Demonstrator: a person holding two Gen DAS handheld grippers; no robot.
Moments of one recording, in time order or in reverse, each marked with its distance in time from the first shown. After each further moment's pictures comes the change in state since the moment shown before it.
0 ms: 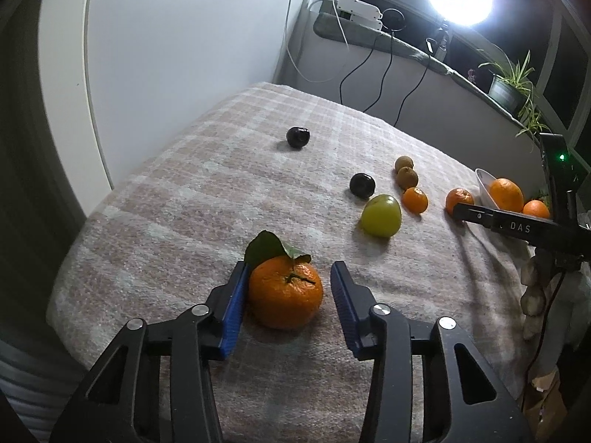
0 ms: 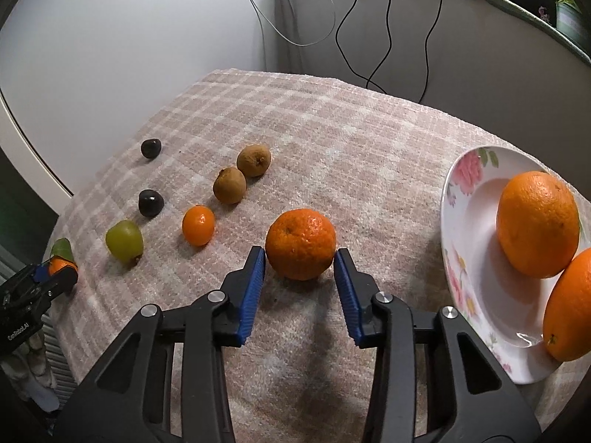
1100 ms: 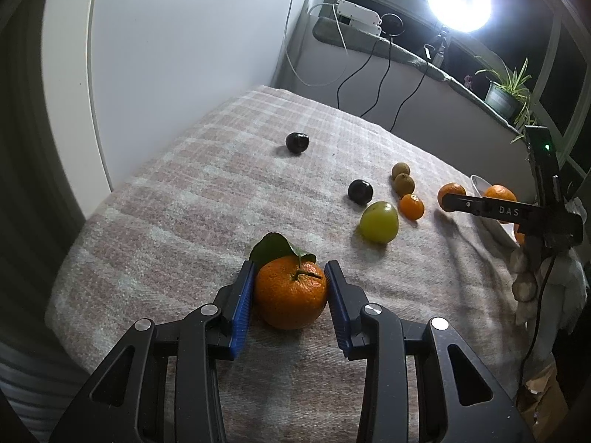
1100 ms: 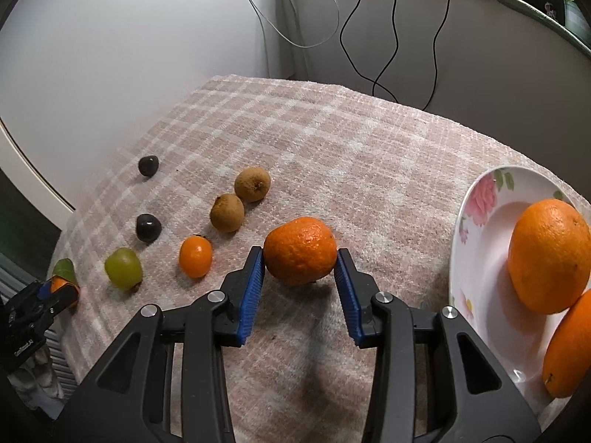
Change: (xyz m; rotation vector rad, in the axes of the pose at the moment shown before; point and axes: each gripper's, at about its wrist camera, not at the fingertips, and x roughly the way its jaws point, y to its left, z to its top) left arm -0.004 0.002 0.003 -0.014 -0.010 -0.025; right arm 0.005 -0.006 0.017 0.014 -0.012 0.061
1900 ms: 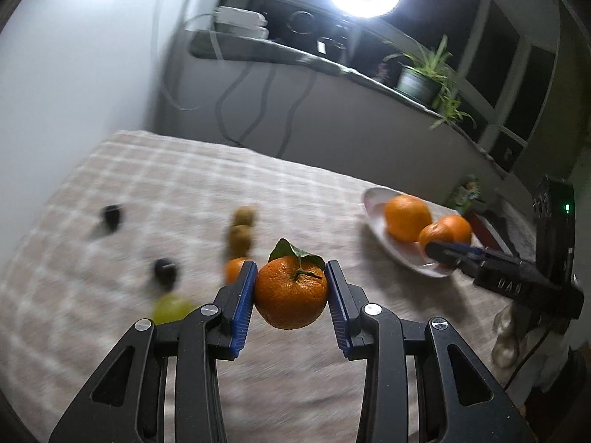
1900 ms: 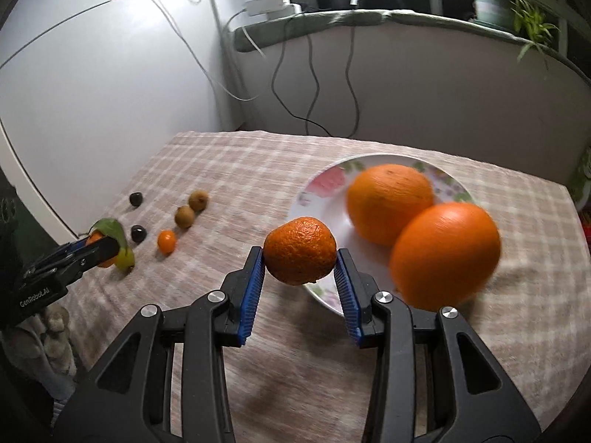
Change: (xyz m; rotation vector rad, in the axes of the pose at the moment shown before) left arm 0.036 -0.135 0.050 0.176 -0.011 -0.285; right arm -0.106 -0.072 -0.054 0.143 -0.170 -0.116
